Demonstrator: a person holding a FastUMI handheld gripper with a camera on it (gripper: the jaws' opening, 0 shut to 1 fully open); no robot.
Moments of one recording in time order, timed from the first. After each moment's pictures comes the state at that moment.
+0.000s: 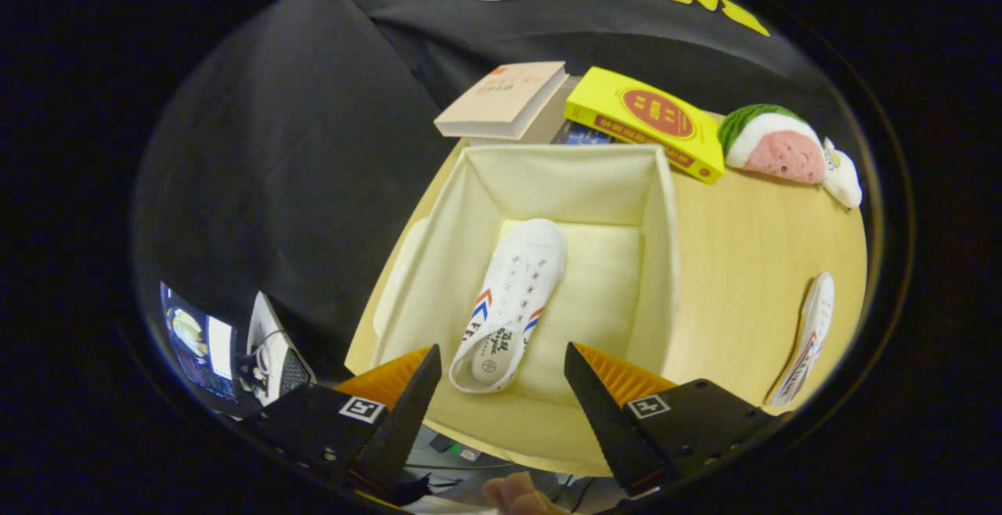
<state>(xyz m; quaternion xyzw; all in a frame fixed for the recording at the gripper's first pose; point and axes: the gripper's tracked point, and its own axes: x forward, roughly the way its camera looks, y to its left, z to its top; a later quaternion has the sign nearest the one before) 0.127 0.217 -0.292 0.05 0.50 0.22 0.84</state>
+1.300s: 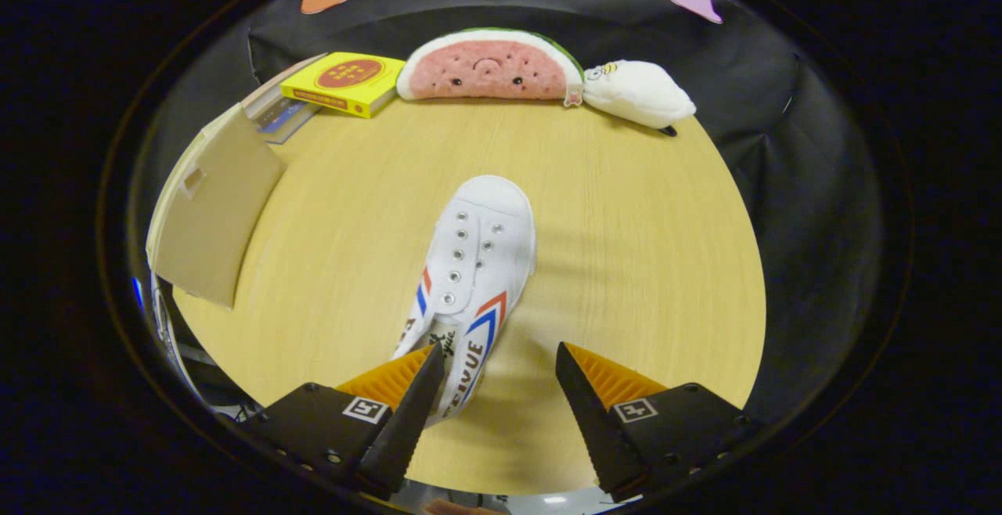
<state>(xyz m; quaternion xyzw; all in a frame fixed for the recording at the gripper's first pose) 0.122 -0.223 -0.440 -0.03 0.53 0.00 0.85</state>
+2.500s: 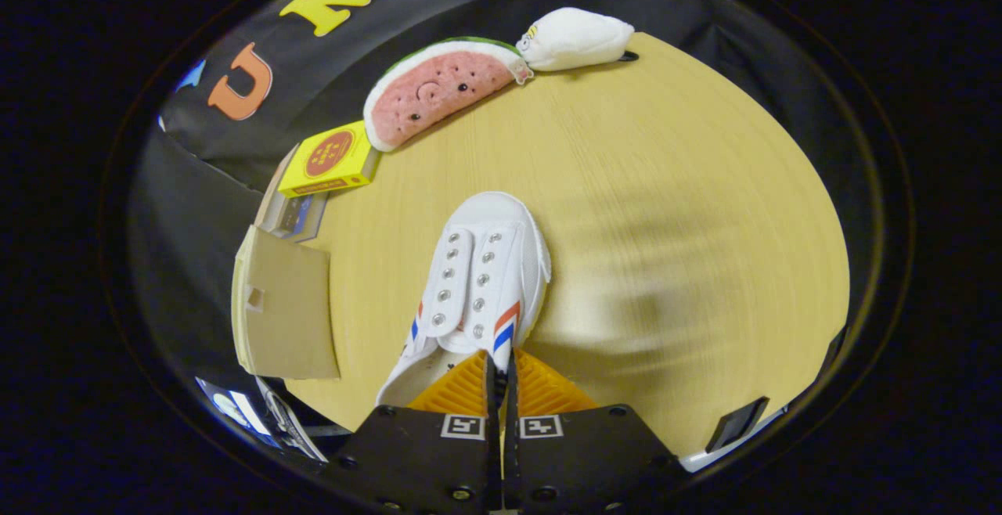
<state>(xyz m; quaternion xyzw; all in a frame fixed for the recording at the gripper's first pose) 0.117 -0.196 -0.403 0.25 0.52 0.04 0.82</state>
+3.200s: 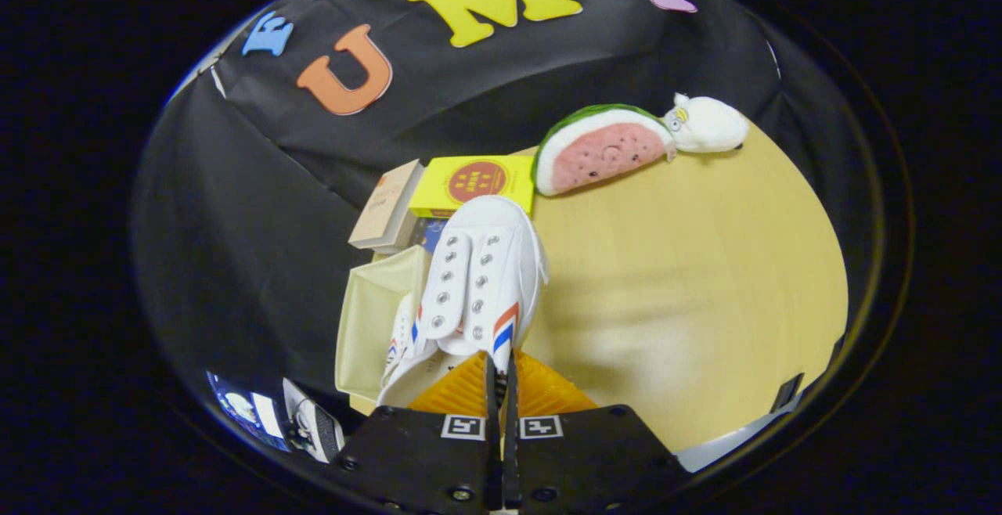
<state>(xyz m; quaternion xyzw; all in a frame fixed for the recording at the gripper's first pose) 0.130 0.017 -0.241 0.21 0.45 0.11 0.86</state>
